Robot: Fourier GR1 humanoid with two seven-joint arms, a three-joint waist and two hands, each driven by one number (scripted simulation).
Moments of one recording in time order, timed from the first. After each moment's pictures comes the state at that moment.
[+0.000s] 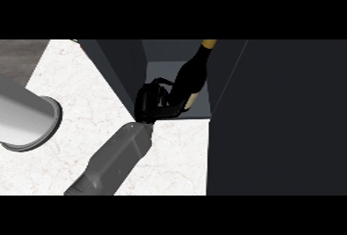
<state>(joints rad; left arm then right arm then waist) -0.77 0.00 -0.47 -0.51 0.94 0.26 -0.71 0.08 -0.05 -0.06 -2.26 -0.24 0.28 0.32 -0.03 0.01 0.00</state>
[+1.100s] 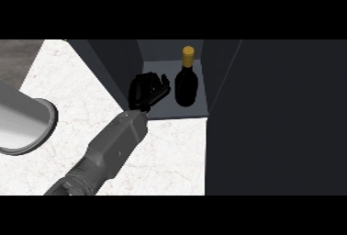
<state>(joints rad) -0.94 0.00 -0.42 -0.23 1.01 0.23 -0.72 0.06 -0.05 -0.05 -2.23 -0.23 0.30 0.29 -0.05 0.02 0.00</state>
